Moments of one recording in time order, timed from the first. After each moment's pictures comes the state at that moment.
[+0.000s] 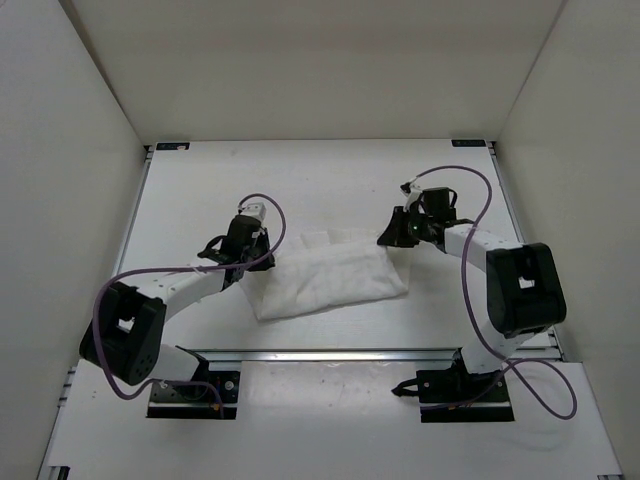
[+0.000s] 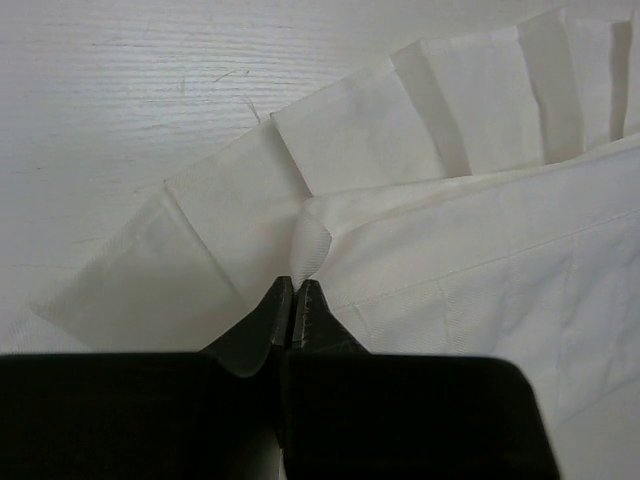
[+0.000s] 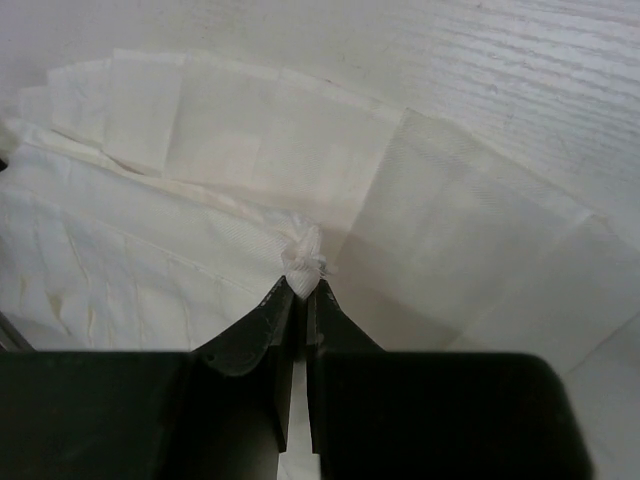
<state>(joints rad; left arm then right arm) -0.46 1.39 0.68 -0.06 -0.07 -0.44 0.16 1.60 0.87 -0.06 -0.52 0.23</state>
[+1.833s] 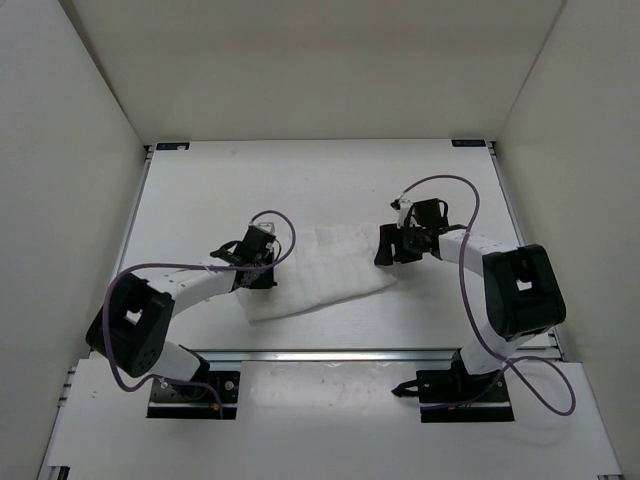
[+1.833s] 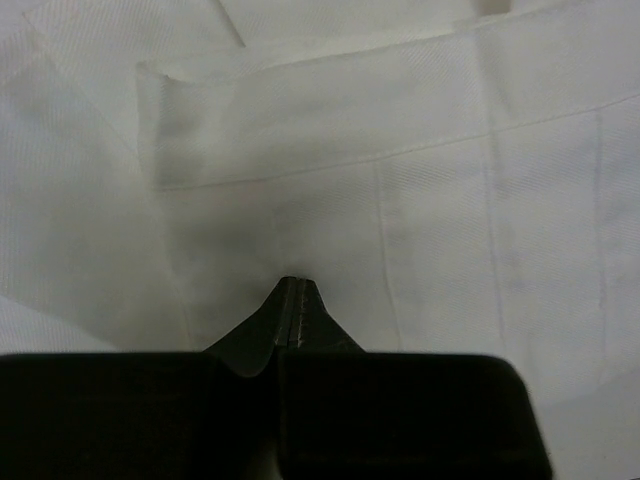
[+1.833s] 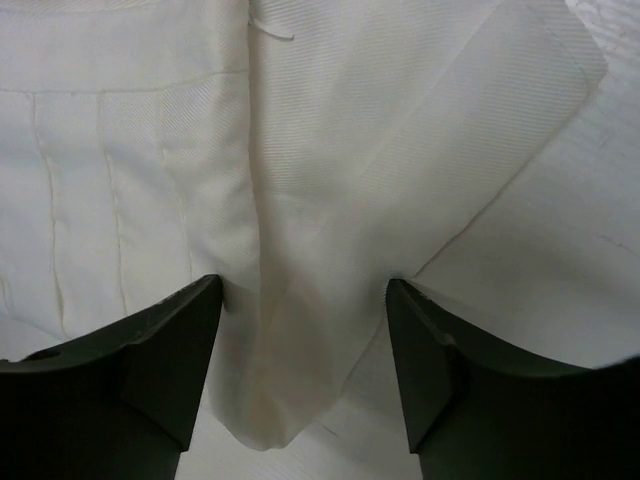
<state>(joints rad) -0.55 1.43 0.71 -0.29 -0.12 -0.48 0.22 1.62 0.84 -0.19 -0.41 0.07</state>
